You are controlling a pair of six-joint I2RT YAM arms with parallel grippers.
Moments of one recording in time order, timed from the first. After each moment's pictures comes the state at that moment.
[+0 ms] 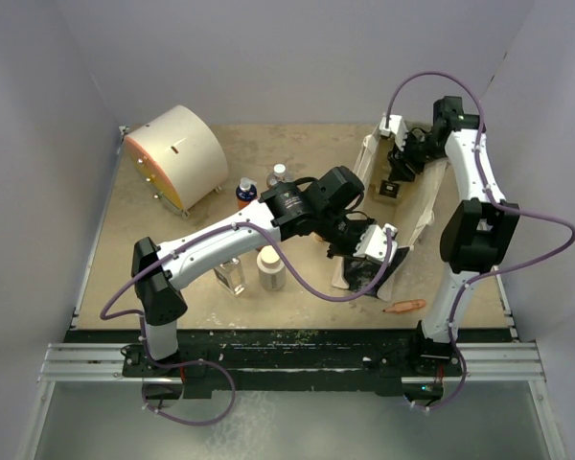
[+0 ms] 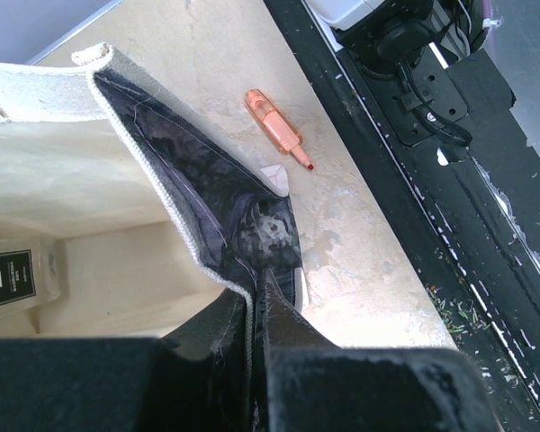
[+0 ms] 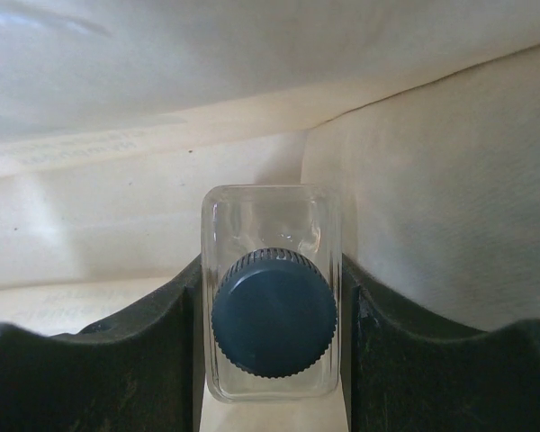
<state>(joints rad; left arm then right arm) -1.07 1.85 1.91 -0.85 0.60 0.82 -0.10 2.01 1.97 -1.16 -0.65 -1.22</state>
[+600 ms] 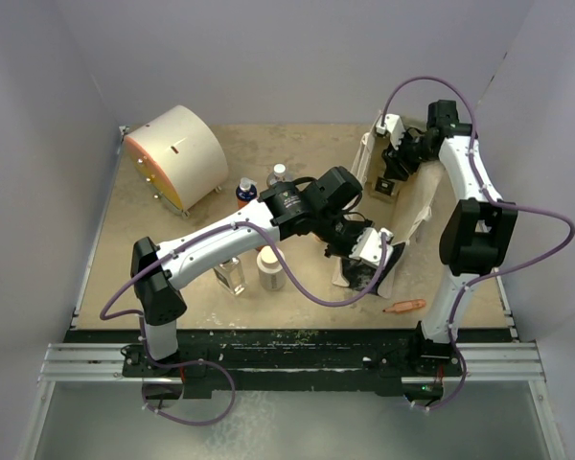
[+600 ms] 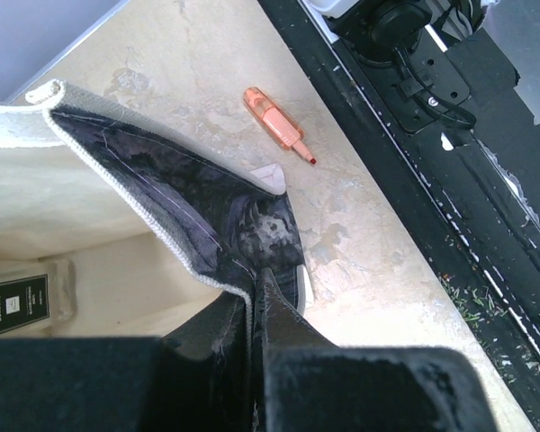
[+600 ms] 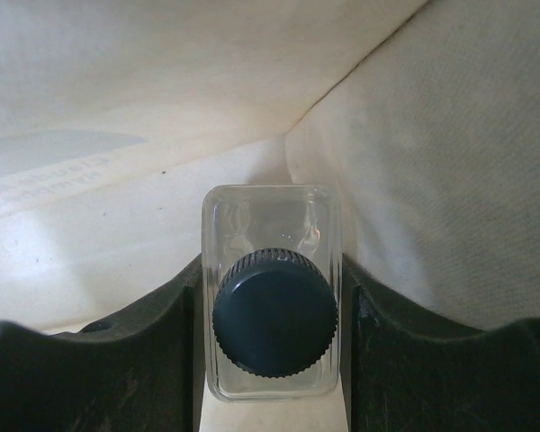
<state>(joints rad) -1.07 1.85 1.90 -0.88 0.63 0.90 -0.08 1.98 1.84 -0.92 -0.59 -1.06</state>
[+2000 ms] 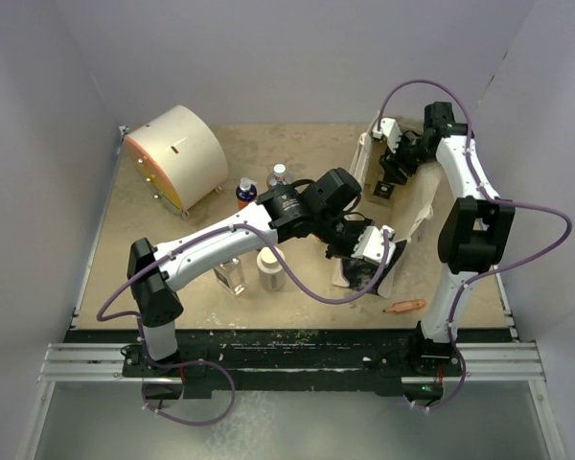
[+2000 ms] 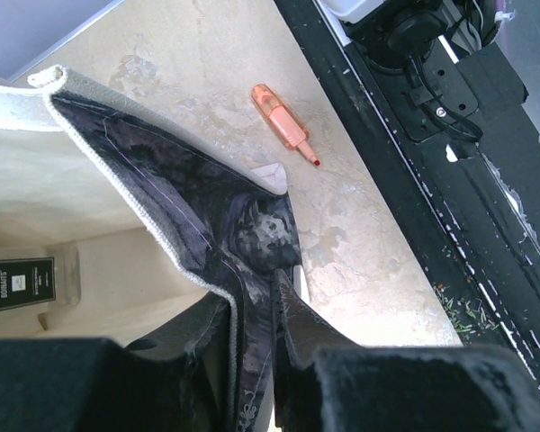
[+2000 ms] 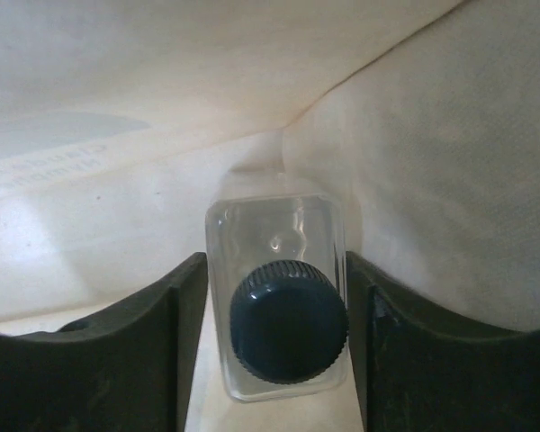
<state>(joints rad) -1.07 1.83 1.86 -0.82 0.58 0.82 -0.07 2.00 1.83 -0.95 -0.58 -1.11</state>
